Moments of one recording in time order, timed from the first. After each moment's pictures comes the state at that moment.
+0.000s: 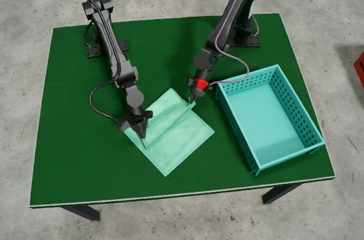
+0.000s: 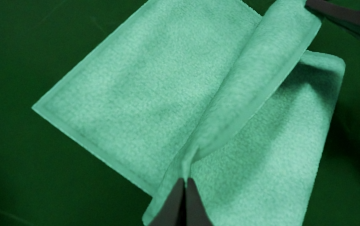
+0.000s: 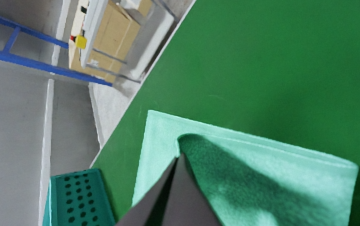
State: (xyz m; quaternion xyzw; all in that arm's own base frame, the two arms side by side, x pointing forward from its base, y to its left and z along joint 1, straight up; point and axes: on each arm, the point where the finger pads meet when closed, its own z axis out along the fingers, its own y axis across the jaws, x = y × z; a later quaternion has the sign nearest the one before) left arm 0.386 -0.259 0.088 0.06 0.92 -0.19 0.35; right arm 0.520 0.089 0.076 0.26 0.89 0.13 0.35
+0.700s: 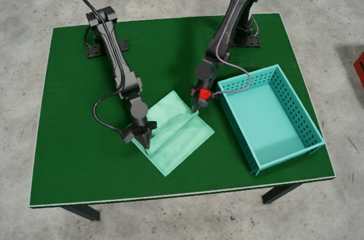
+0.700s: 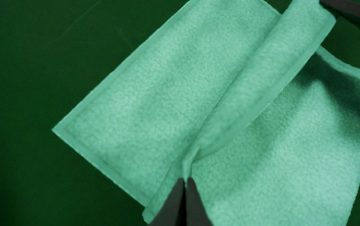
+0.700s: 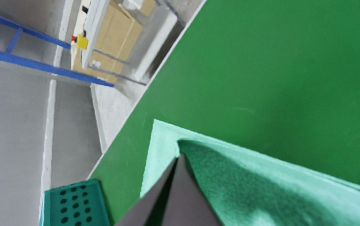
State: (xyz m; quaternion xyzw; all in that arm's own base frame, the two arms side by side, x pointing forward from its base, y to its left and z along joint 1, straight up) left arm 0.418 -0.247 0.072 0.04 0.92 -0.17 0.34; right arm 0.560 0.095 0.062 0.26 0.89 0.14 0.36
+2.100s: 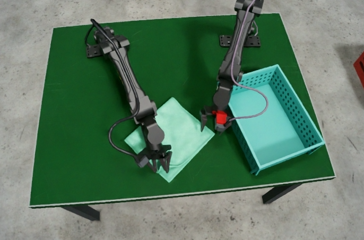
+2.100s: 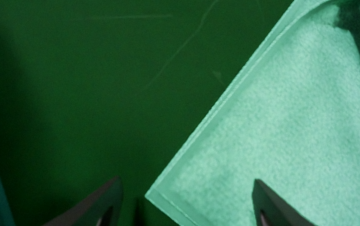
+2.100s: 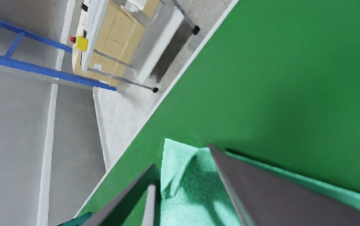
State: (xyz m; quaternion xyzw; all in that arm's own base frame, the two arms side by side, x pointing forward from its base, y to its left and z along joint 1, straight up) left arm 0.492 -0.182 0.037 0.01 0.94 -0.13 0.31; right arm 0.649 0.127 0.028 0.26 0.88 0.14 0.37
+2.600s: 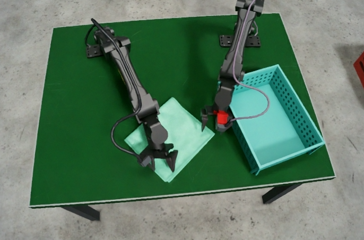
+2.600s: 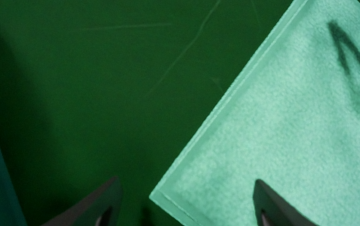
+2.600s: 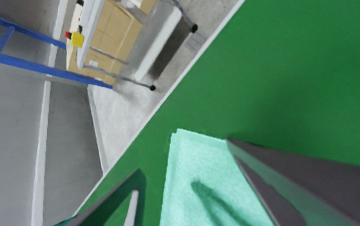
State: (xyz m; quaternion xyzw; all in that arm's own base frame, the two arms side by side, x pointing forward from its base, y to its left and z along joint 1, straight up) left arm 0.495 -0.180 0.046 0.02 0.94 -0.13 0.31; right arm 0.649 0.135 0.036 0.26 0.89 0.13 0.35
